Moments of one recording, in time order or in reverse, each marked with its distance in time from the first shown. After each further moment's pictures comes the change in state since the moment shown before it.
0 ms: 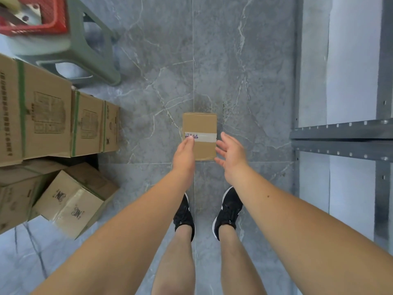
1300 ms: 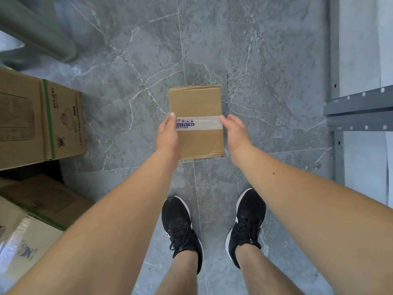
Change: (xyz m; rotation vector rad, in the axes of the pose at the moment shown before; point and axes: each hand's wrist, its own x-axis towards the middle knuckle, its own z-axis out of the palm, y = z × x) left_hand 0.228 -0.072 0.005 0.022 0.073 0.087; right_hand 0.221 0.095 -0.007 -0.105 0.021 -0.107
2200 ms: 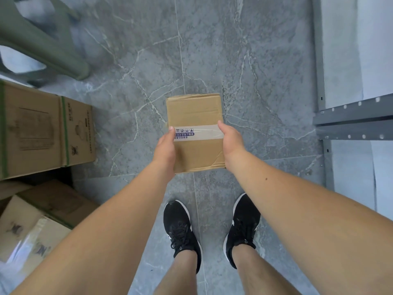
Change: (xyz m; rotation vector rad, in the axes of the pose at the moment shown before) left_hand -0.034 0.015 -0.019 0.050 -0.036 -0.130; right_hand -0.028 -0.026 0.001 0.119 -0.027 0.106
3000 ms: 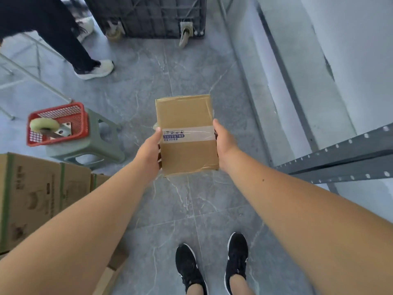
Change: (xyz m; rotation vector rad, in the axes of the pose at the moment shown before) left_hand -0.314 0.264 -0.025 0.017 -0.191 0.298; right_hand -0.284 -0.274 0.008 0.064 -0.158 -0.251
